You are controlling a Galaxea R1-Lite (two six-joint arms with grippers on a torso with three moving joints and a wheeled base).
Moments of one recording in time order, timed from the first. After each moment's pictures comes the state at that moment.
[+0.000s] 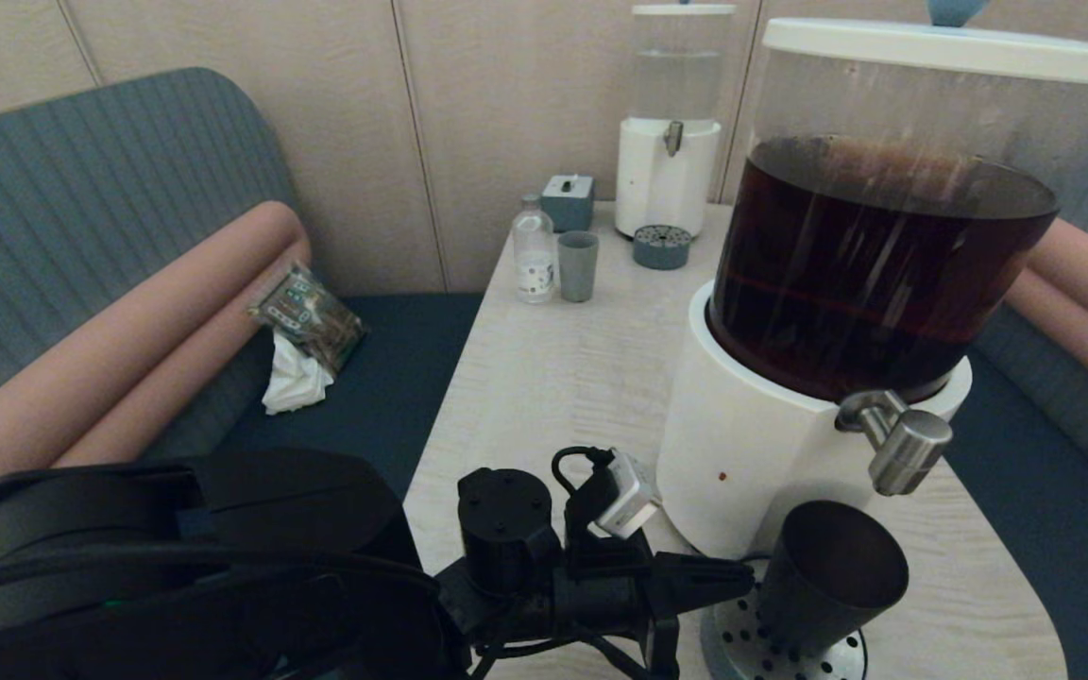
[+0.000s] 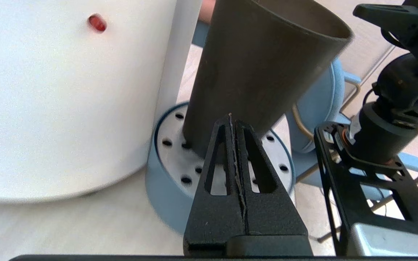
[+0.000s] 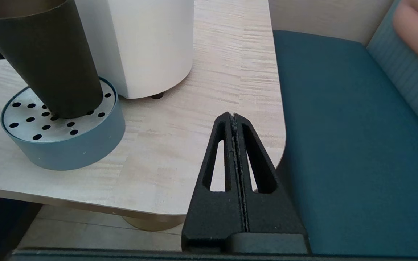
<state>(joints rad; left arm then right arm) -0.80 2.26 -0.74 -1.52 -0.65 -0.15 -0.01 0.00 0.00 -0.03 0.00 -0.03</state>
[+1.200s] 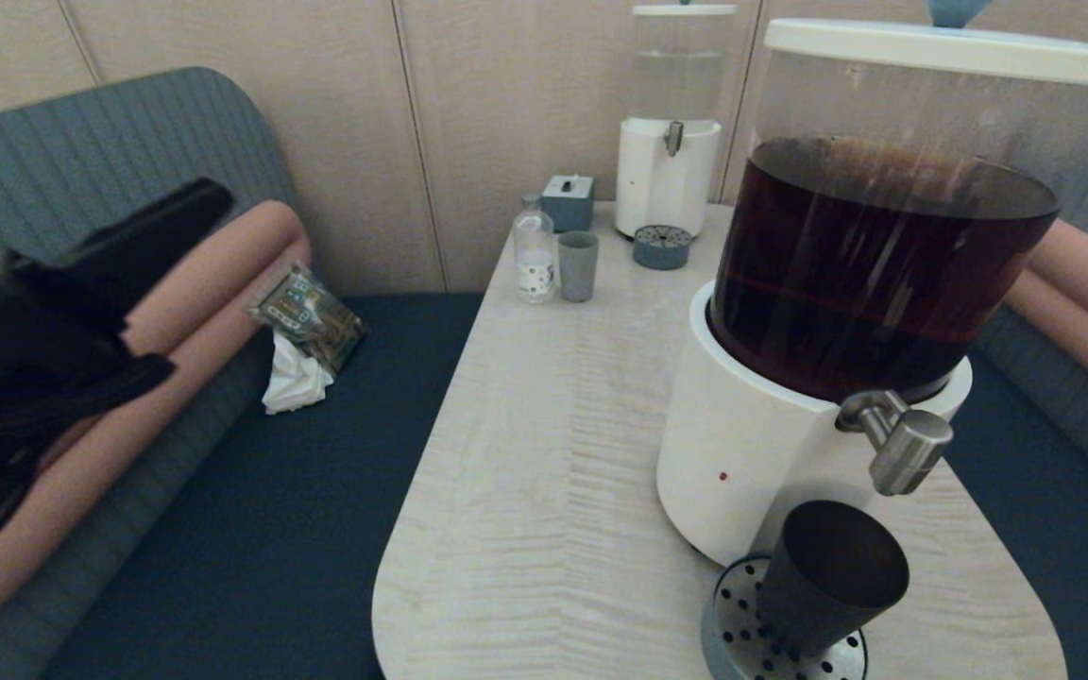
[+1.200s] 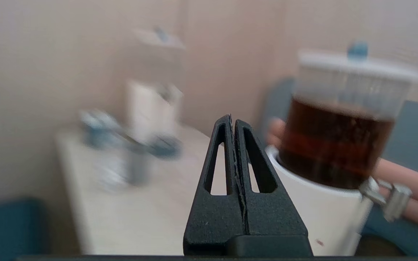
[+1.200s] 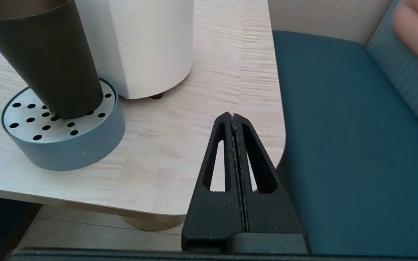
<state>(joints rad) -0.15 1.25 -0.42 -1.41 -0.43 -0.34 -0.01 0.00 0.00 -0.03 0.00 -0.03</state>
